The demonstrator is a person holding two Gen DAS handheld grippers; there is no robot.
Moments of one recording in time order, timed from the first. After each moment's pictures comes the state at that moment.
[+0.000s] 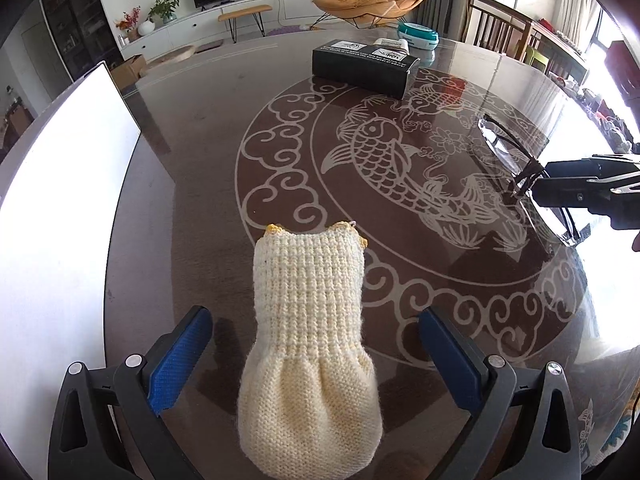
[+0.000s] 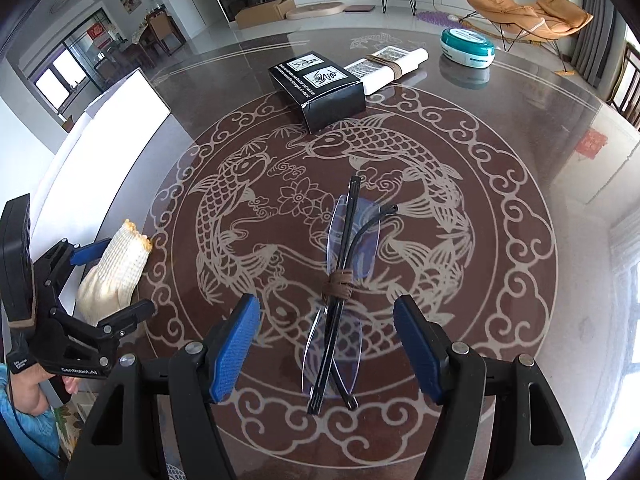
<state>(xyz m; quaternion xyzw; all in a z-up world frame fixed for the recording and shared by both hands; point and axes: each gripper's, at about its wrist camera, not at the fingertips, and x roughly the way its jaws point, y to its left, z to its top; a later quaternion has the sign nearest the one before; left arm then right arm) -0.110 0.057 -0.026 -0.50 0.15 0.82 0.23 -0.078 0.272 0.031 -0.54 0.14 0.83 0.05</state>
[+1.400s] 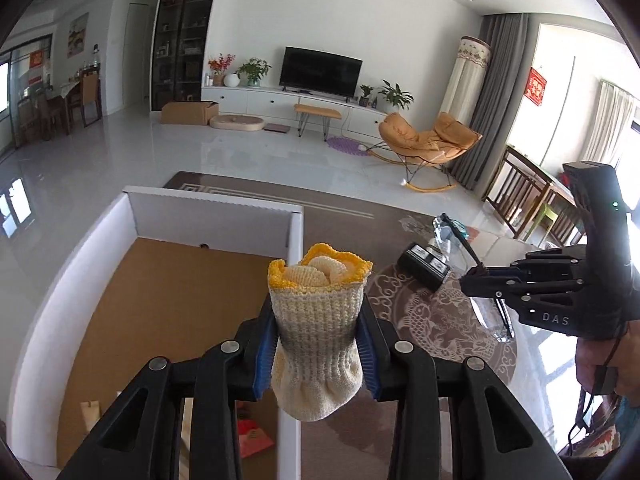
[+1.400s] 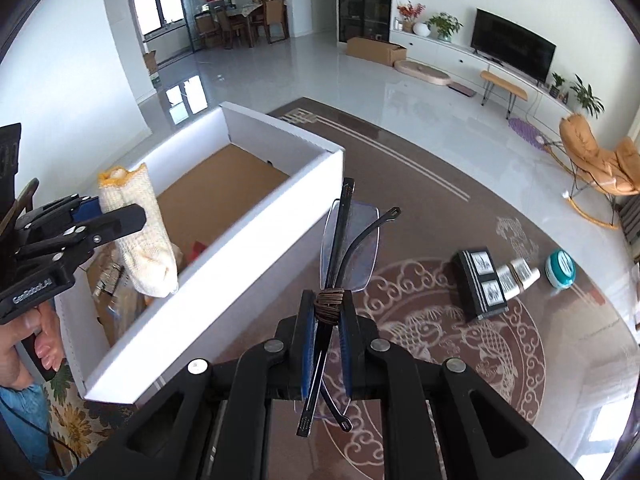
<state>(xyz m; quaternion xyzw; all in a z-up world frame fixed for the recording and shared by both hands) -0.109 -0.160 0.165 -0.36 -0.04 0.92 0.16 -0.164 0.069 0.204 -0.47 -0.04 0.88 -0.08</state>
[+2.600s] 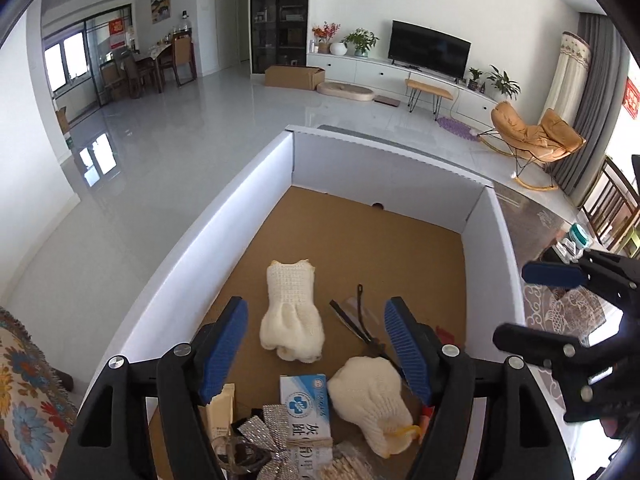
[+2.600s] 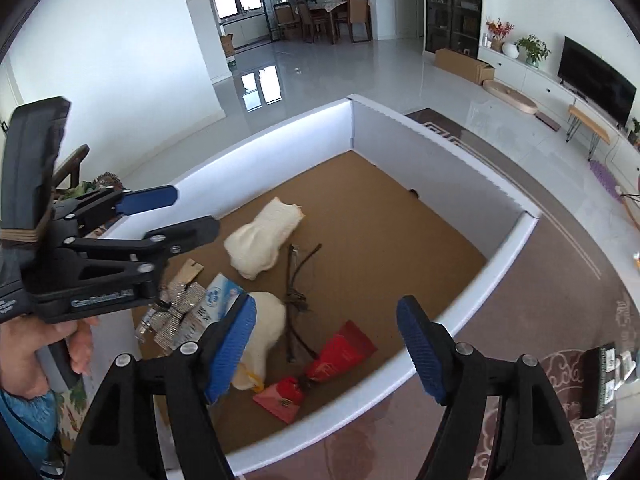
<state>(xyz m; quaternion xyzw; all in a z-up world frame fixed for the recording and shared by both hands) -0.122 -0.251 0.098 -0.41 -0.03 0.91 0.03 -0.240 -0.070 0.133 -0.46 -0.06 0.87 -0.19</state>
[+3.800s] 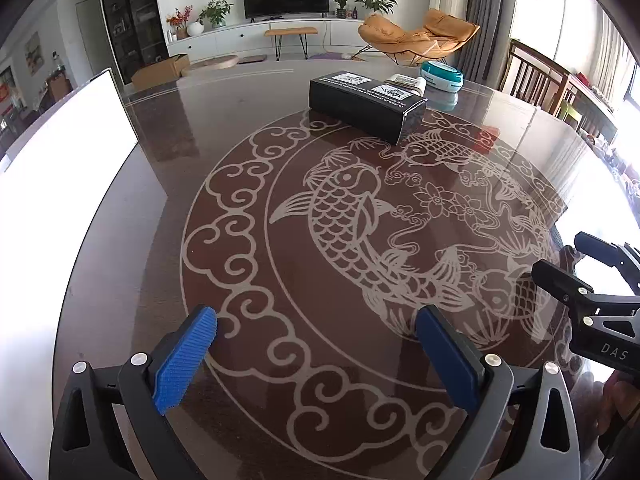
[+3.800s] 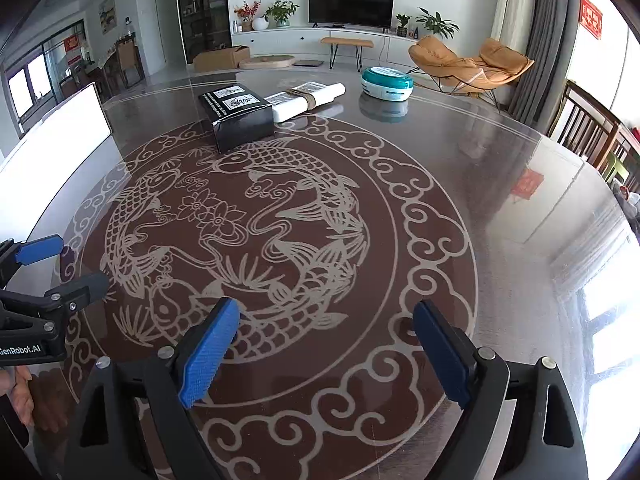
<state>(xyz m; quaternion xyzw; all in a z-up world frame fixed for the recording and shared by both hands) -0.090 0.106 -0.033 -0.46 0.09 0.86 0.20 -0.032 0.290 0.011 -0.44 0.07 0.87 0.19</state>
